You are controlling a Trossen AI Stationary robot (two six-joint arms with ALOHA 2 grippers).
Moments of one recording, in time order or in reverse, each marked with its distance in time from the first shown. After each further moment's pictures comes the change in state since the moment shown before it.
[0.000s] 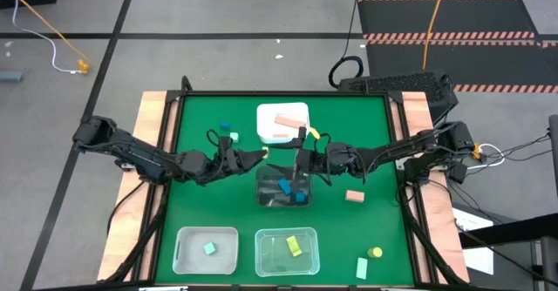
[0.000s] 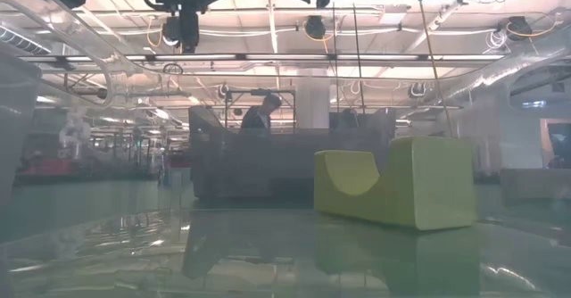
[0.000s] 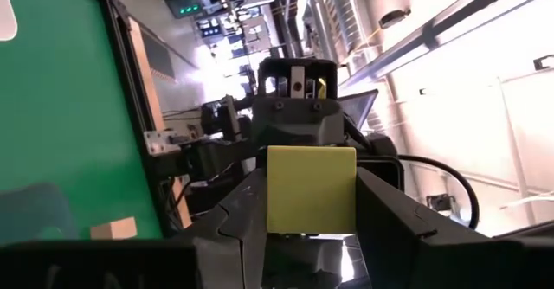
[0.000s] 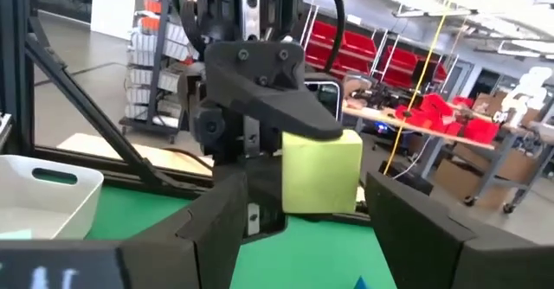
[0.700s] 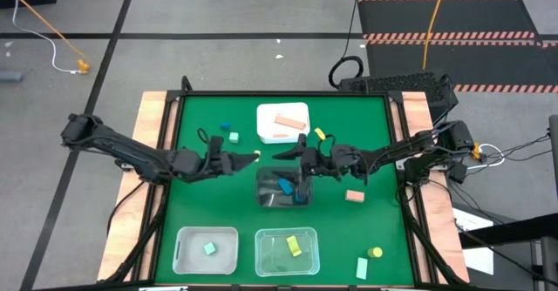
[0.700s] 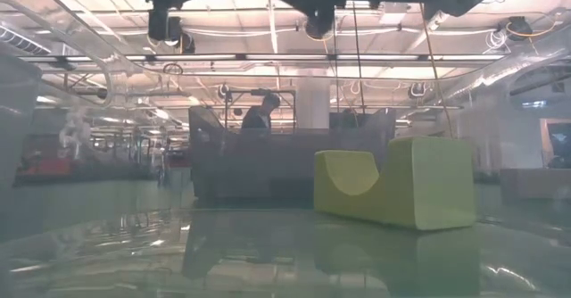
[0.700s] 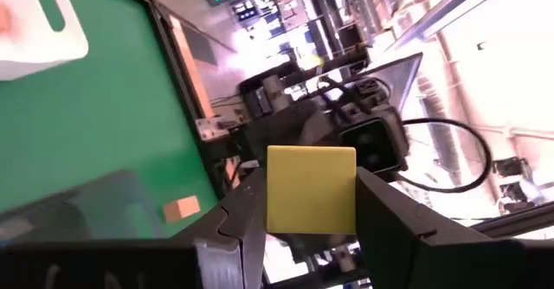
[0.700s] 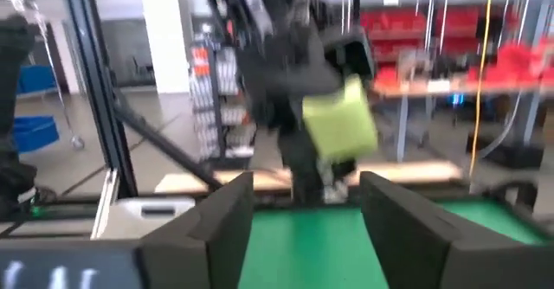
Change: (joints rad) left arm -0.026 -0.190 0.000 -0.357 0.001 0.055; right arm 0.000 0.000 -0.107 0.142 -0.127 0.315
